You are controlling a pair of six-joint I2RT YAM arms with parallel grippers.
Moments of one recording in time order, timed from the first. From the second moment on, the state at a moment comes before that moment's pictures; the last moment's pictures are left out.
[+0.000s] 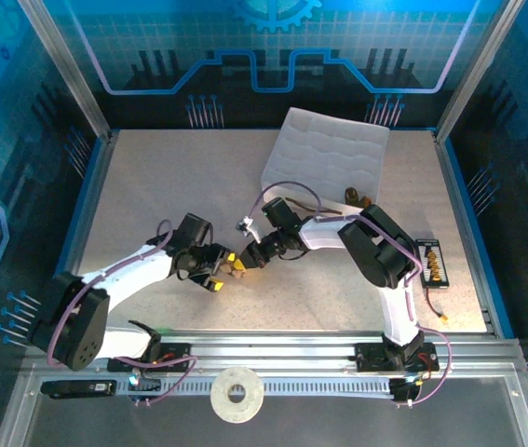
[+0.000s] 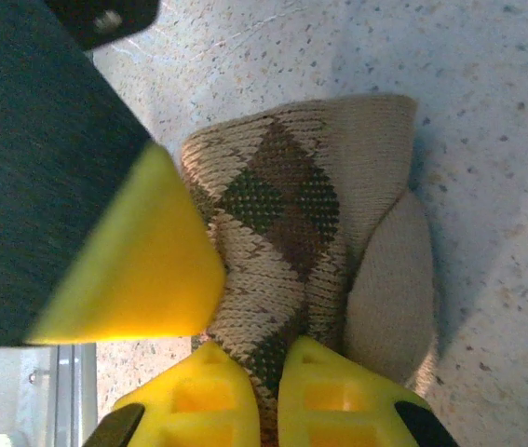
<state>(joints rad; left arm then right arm) -0.40 1.35 0.63 -0.44 0.35 -1.58 0.70 2.06 1.14 -0.05 -0.85 0.13</state>
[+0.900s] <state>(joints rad) -0.41 1.47 0.69 -0.37 0.33 -1.50 0.68 1.73 0.84 -0.03 -0.49 0.37</state>
